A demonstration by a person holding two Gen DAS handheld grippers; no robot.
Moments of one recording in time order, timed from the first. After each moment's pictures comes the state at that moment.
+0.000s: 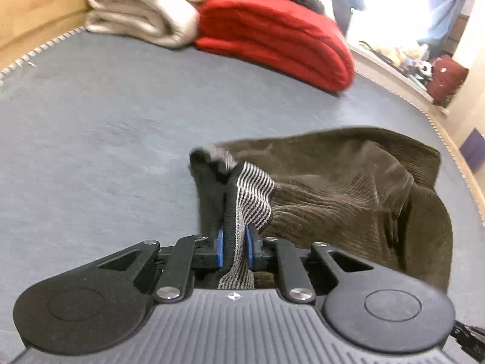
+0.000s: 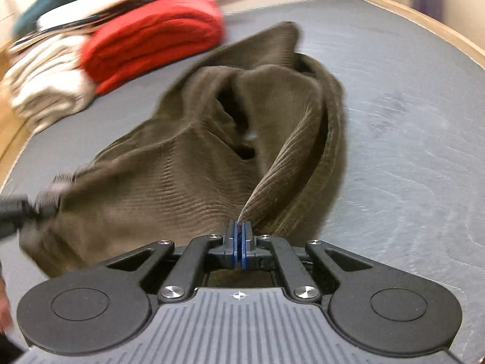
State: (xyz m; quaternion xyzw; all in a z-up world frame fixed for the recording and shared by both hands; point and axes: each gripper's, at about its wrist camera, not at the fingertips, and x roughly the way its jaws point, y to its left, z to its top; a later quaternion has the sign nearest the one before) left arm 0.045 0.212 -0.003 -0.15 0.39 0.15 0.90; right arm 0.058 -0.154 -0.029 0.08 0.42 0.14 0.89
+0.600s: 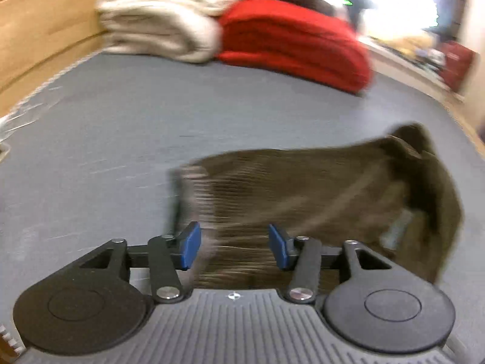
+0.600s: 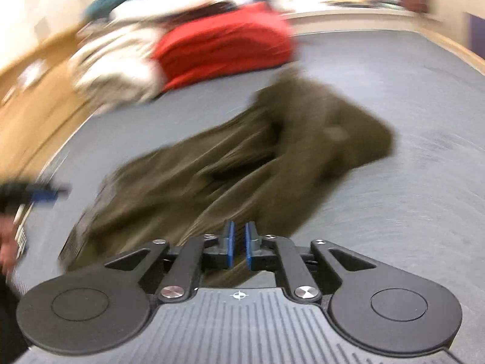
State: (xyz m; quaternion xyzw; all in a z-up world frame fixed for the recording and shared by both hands) left arm 0.025 0.218 0.008 -0.10 0.39 0.15 0.90; right arm 0.054 -0.180 -0.006 0.11 0.37 0.18 0.90
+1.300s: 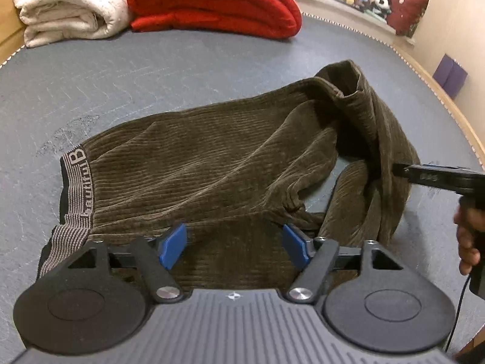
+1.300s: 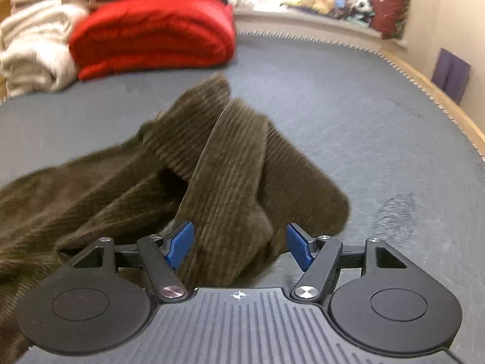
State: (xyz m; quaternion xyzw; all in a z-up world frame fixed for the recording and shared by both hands) left arm 0.094 0.138 -0.028 -0.08 0.46 0.05 0.88; right arm 0.220 -0.129 -0.052 -0.05 0.41 0.09 0.91
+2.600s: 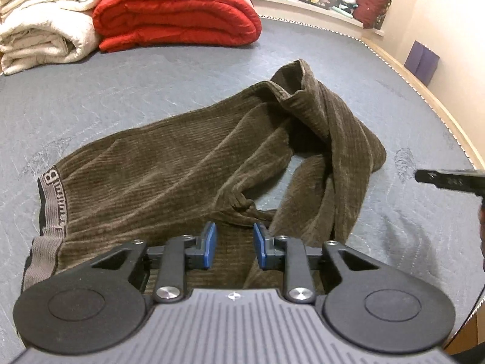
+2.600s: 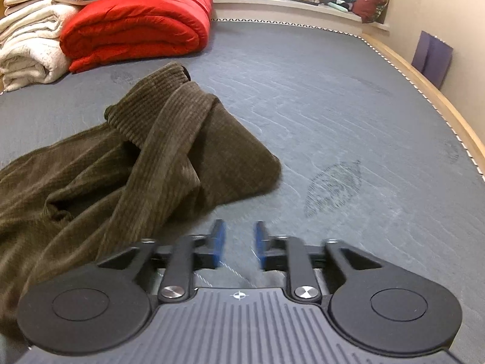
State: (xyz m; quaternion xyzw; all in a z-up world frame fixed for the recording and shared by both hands) left arm 0.083 0.087 -0.005 -0.05 0.44 0.01 0.89; right arm 0.170 -0.218 -0.019 -0.03 0.41 0.07 0.91
